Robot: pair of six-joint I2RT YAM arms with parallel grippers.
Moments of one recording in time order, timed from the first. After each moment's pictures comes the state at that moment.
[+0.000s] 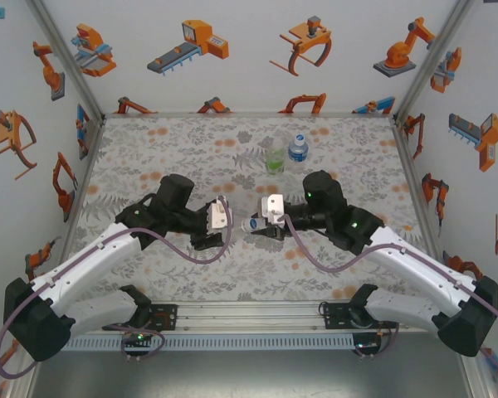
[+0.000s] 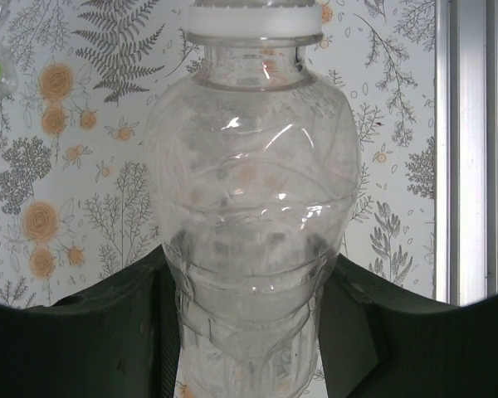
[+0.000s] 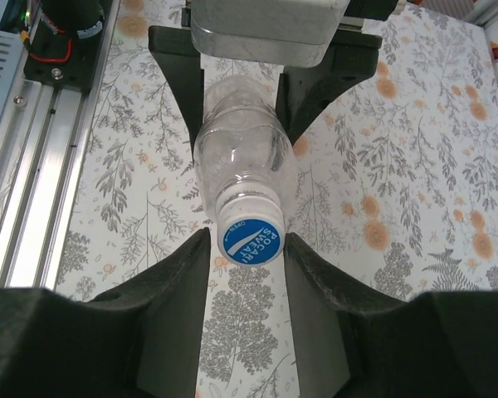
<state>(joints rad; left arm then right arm) -0.72 1.08 0.86 -0.57 0.58 0.73 0.82 1.05 0.91 -0.27 -0.67 -0.61</state>
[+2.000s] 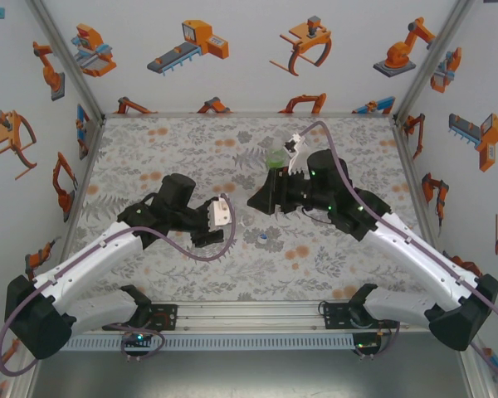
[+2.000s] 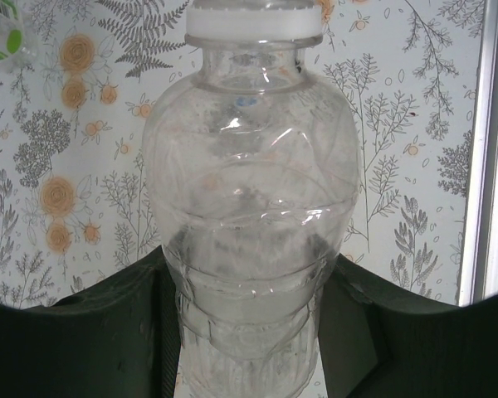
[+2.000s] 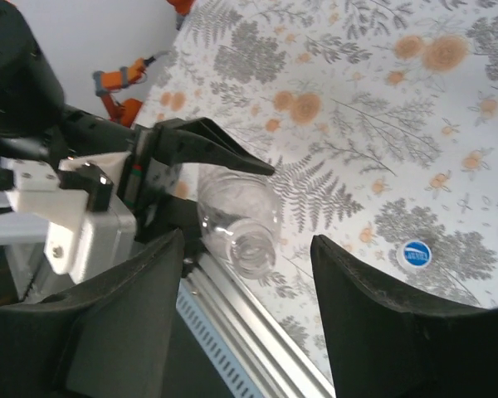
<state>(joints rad) -0.72 1.10 0.86 -0.55 0.49 0.71 0.76 1.12 1.12 -0.43 -0.28 0.54</state>
